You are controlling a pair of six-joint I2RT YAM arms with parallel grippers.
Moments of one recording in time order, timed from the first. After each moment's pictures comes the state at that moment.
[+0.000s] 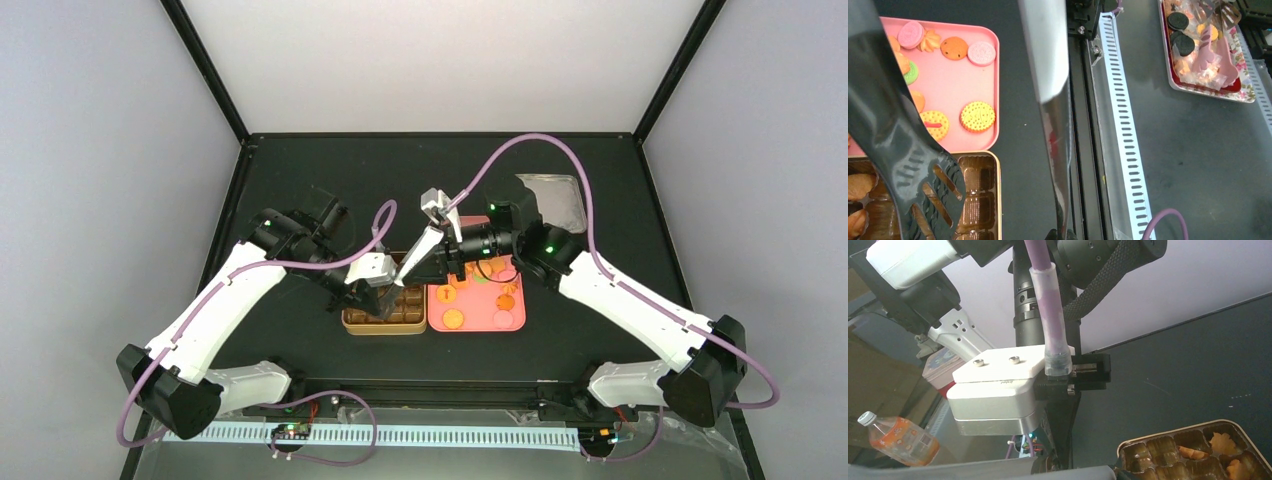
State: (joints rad) left arm -0.51 1.18 1.23 -1.36 0.83 0.90; right arm 0.81 1.27 1.14 -0.18 -0.84 0.21
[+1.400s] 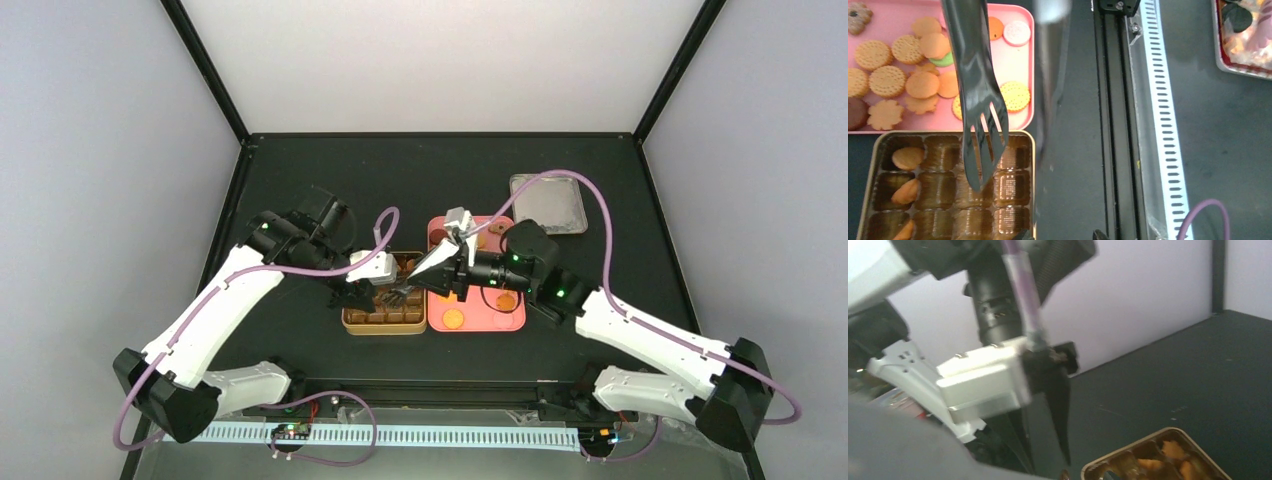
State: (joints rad) left arm -0.52 1.18 1.23 -1.31 0.70 0.89; right arm 0.92 1.11 0.84 0.19 -0.51 0.33
